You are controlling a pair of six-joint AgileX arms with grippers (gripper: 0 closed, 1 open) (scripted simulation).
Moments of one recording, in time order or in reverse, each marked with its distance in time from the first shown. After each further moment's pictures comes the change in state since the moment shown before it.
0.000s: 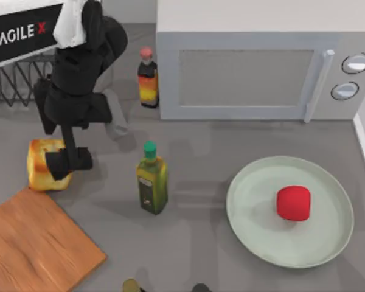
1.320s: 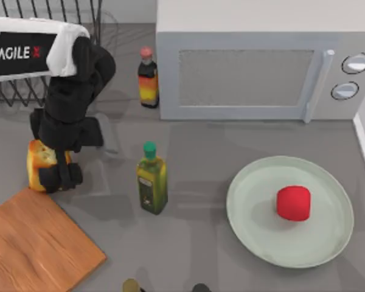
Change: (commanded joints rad) left arm 0.040 0.010 -0.176 0.202 -0.010 0.041; right arm 0.000 0.000 0.000 0.000 0.000 0.000
